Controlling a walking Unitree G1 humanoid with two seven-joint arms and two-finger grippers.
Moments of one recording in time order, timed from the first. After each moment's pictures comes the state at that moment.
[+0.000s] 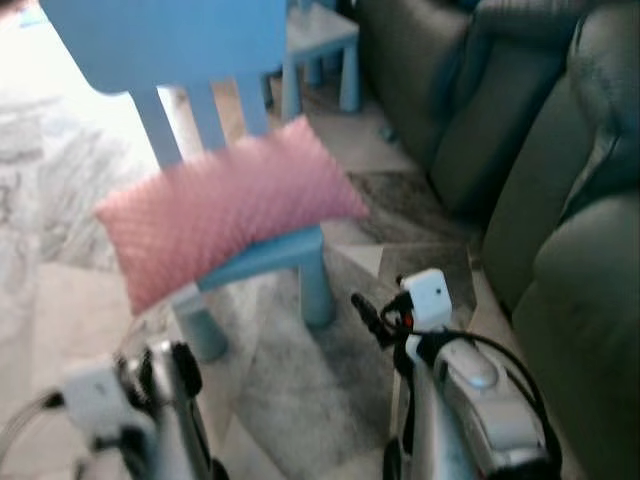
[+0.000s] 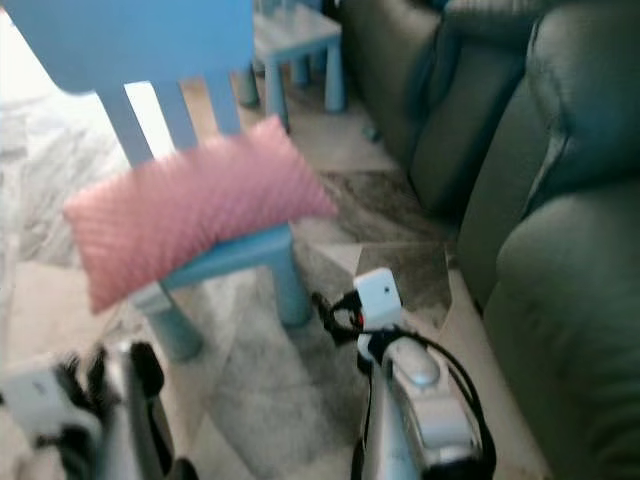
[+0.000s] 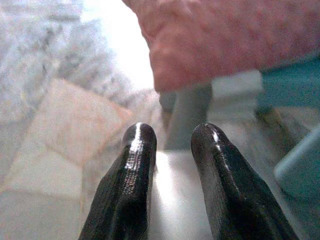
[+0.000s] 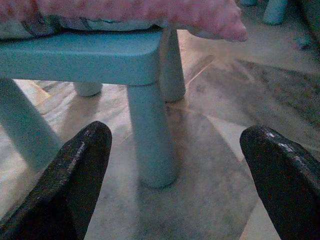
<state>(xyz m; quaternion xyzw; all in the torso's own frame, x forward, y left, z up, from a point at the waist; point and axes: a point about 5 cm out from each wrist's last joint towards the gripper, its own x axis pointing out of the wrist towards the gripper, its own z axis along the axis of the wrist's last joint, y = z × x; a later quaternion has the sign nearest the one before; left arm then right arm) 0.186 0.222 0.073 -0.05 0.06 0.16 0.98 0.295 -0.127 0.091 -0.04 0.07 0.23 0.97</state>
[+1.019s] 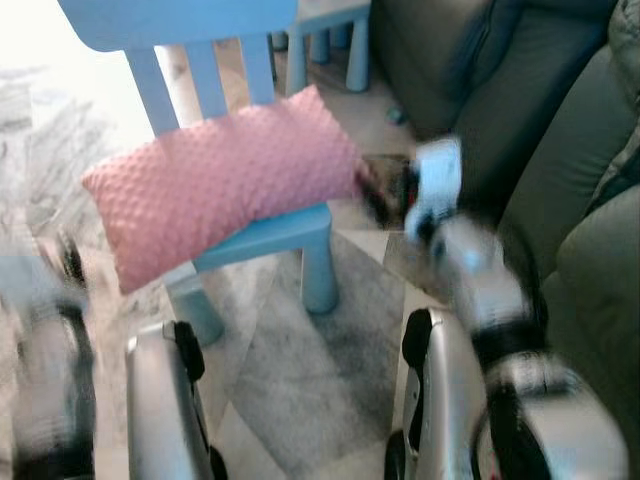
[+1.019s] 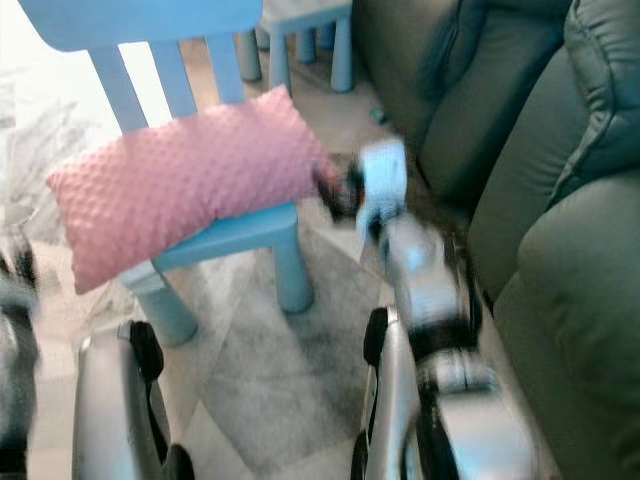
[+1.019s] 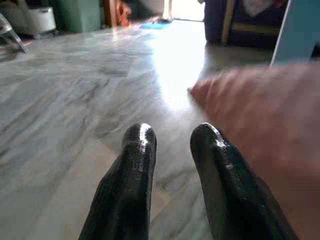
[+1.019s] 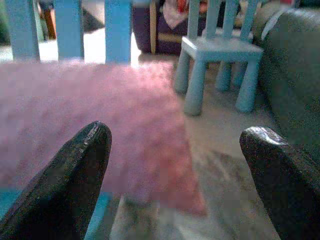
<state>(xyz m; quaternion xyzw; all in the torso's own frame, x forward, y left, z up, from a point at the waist) 0.301 0.298 0.157 -0.06 -0.07 0.24 0.97 0.395 -0.119 0.214 -0.04 -0.10 0.21 0.97</state>
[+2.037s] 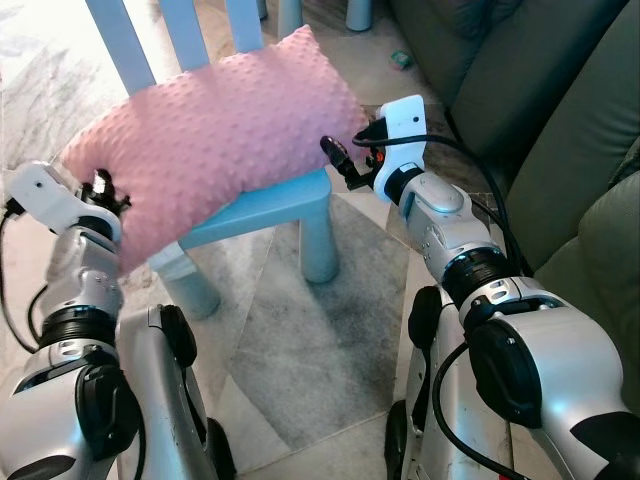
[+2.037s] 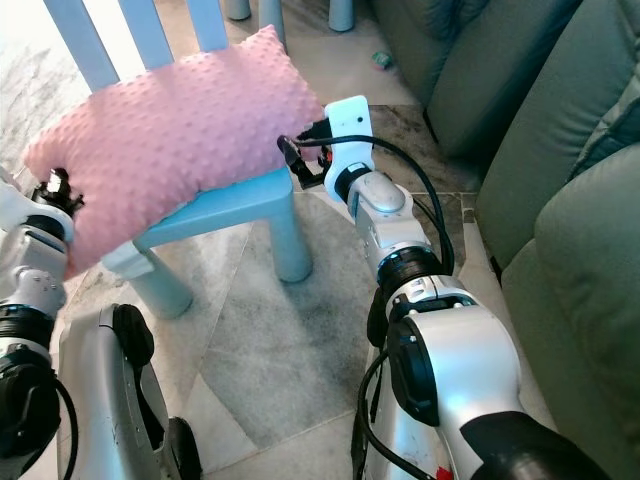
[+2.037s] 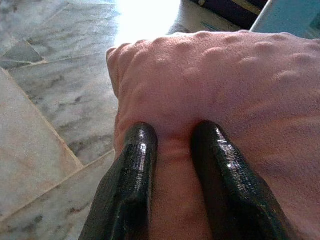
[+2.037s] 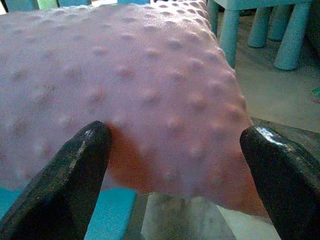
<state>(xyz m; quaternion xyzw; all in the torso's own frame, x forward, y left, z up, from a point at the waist) 0.376 0.285 0.181 -0.25 -0.05 0.17 0.95 0.415 -0.082 0.235 -0.03 -0.06 0.25 0.97</state>
